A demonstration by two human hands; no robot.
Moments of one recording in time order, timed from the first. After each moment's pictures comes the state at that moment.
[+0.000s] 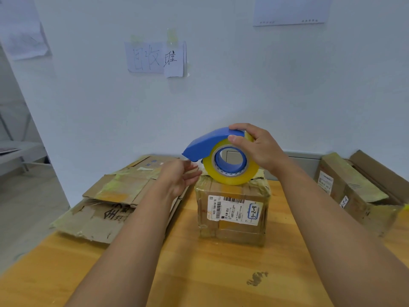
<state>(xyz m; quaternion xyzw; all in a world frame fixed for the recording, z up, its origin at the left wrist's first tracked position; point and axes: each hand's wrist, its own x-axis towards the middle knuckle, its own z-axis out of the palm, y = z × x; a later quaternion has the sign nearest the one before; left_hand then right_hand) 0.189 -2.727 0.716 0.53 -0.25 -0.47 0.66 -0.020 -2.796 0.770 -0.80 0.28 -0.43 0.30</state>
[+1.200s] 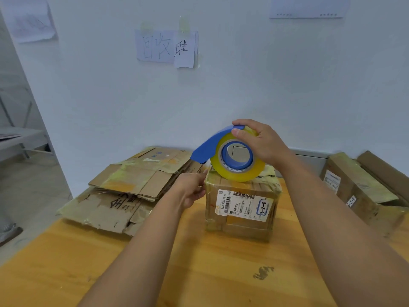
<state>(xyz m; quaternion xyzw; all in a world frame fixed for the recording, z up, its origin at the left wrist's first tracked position) 0.192 -2.727 0.663 0.56 -0.28 -0.52 0.58 0.001 -2.796 0.769 -0.82 0.33 -0.40 0.26</state>
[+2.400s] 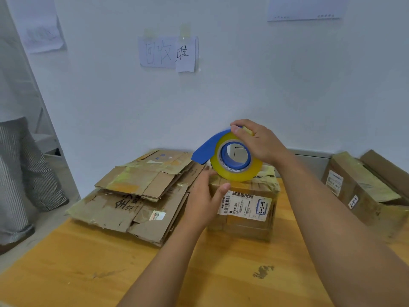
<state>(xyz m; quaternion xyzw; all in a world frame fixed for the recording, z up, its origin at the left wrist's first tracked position) 0.145 -2.683 0.637 0.62 -0.58 -0.10 0.53 0.000 -2.795 0.772 -0.83 0.34 -0.38 0.24</state>
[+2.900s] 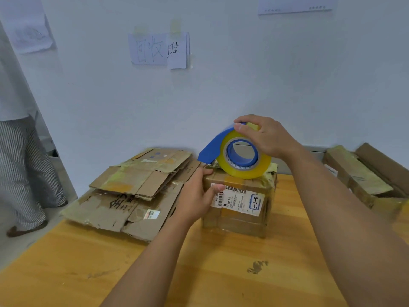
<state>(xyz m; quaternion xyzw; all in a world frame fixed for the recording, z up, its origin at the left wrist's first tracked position) 0.153 -2.692 0.638 0.64 -0.59 -0.09 0.49 -0.033 -2.799 0.782 -0.84 0.34 -0.37 0.19</state>
